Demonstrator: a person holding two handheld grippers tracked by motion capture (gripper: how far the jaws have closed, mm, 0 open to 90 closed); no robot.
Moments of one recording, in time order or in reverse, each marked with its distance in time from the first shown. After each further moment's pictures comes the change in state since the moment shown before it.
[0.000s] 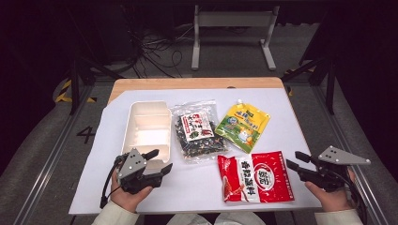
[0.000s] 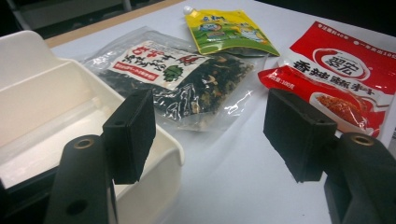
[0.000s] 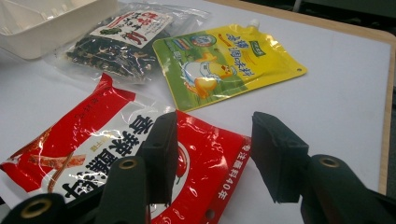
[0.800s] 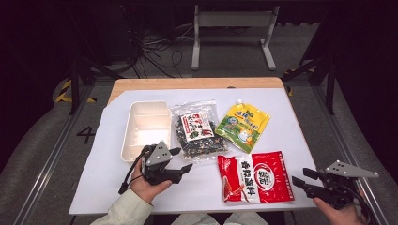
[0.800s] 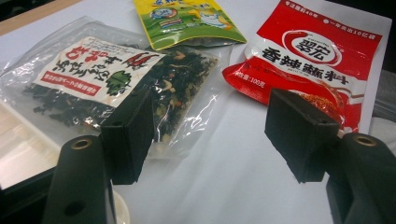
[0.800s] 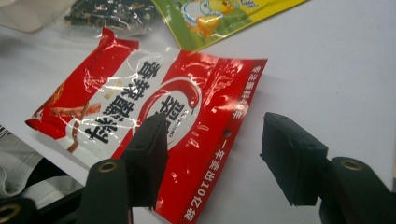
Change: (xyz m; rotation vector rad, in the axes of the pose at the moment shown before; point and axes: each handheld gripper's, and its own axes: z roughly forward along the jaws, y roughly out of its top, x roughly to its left) left arm -0.012 0.025 0.050 0.111 -0.143 0.073; right arm 0.006 -0.033 -0.019 0.128 0.013 0.150
